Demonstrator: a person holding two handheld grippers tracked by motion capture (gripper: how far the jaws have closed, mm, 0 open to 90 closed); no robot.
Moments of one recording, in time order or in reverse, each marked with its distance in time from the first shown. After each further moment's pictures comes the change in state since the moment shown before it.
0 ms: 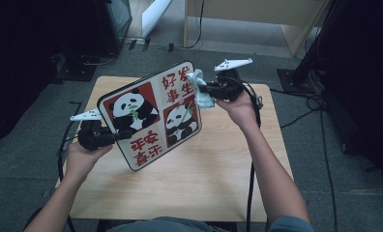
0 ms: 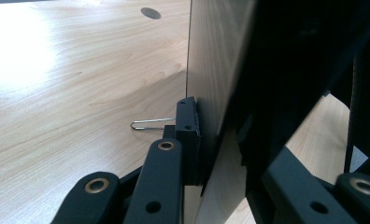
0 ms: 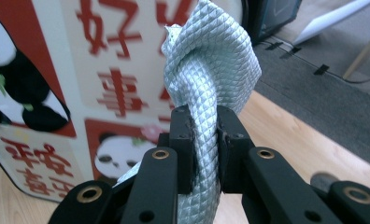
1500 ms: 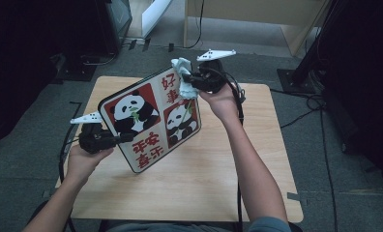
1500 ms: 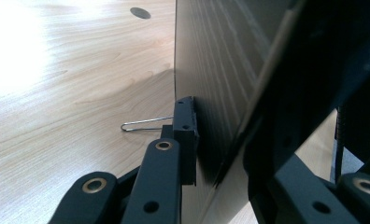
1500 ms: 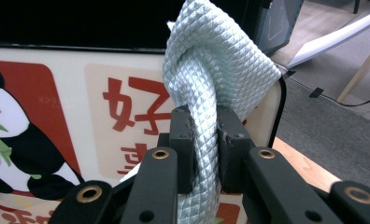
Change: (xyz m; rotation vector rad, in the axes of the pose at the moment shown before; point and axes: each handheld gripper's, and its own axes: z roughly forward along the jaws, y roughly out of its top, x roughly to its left) left arm -0.004 -0.005 0.002 -0.009 -0.038 -0.002; right arm 0.027 0.029 0.023 -0.075 -0.034 -0.008
